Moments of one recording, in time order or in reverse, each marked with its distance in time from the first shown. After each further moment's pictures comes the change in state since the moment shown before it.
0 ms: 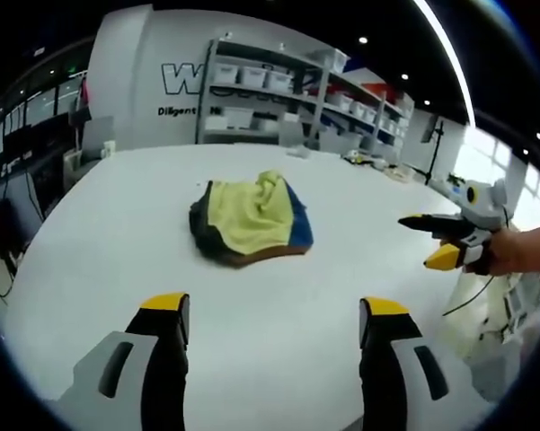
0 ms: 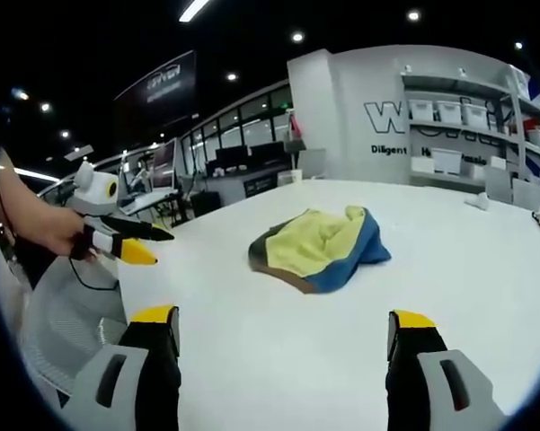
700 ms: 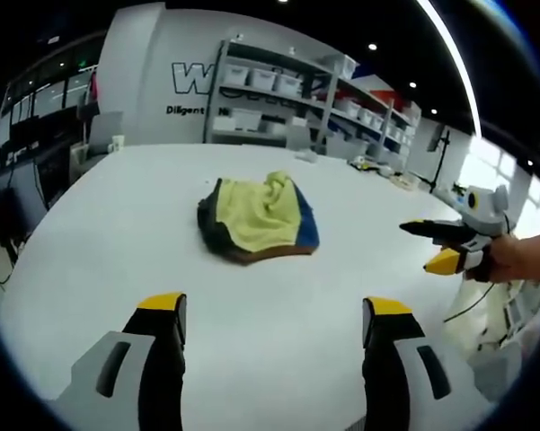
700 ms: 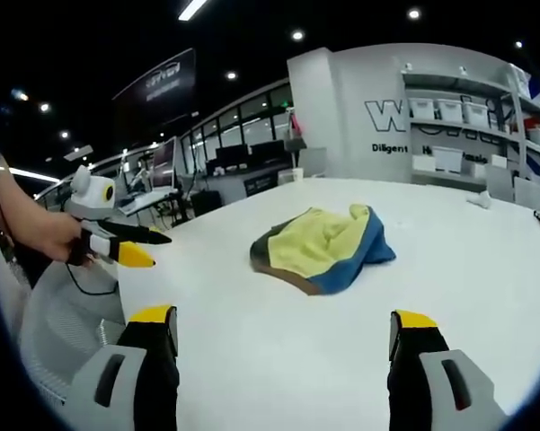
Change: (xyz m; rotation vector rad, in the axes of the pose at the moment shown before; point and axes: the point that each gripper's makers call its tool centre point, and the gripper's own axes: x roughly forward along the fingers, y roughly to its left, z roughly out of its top) left arm -0.001 0.008 -0.006 -0.041 -0.020 0.019; right arm 0.010 0.004 0.000 0.005 0.005 0.003
